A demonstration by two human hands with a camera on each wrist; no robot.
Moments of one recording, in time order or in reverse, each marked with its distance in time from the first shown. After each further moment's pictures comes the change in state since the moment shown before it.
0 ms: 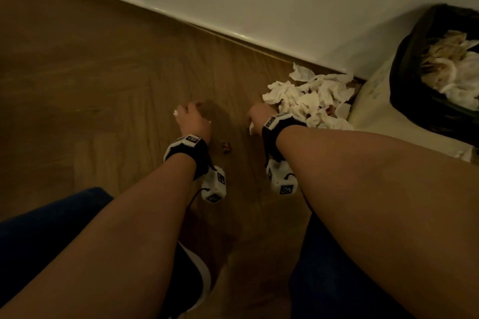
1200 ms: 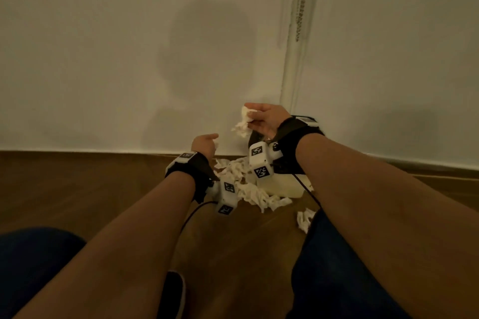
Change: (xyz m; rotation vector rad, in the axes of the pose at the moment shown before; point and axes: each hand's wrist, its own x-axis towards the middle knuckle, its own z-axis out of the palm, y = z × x) left_hand -0.143 0.270 -0.064 -0.379 -0.321 0.291; right_hand -0.288 0.144 -0.149 1.830 0.623 -0.224
